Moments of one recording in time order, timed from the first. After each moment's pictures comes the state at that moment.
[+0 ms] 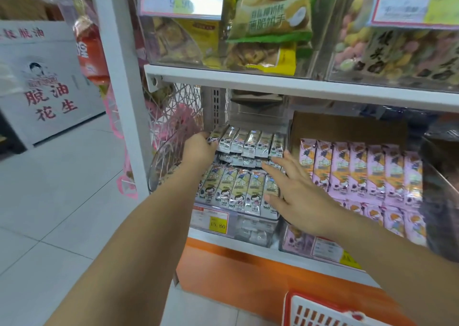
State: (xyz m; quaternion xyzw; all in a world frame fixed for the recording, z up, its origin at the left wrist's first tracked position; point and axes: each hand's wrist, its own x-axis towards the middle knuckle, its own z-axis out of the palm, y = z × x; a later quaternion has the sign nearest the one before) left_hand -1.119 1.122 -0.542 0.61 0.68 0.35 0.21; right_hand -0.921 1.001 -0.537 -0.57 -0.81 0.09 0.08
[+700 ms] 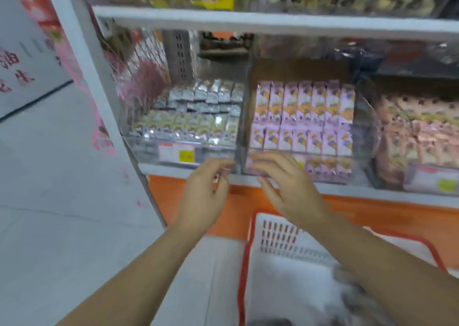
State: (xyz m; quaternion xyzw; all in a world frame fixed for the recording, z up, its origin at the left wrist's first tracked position) left_hand -1.072 0.915 -0.618 0.74 0.44 0.47 0.18; right_hand -0.886 0.895 -0.604 -0.46 -0.81 -0.04 0.37
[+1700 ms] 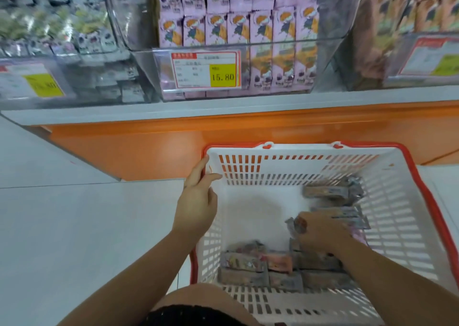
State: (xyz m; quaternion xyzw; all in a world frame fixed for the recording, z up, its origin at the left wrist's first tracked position) left_hand -0.998 0.862 -0.792 0.77 0.53 0.20 0.29; right_hand -0.744 0.753 -0.833 -0.74 -0.57 0.36 -0.09
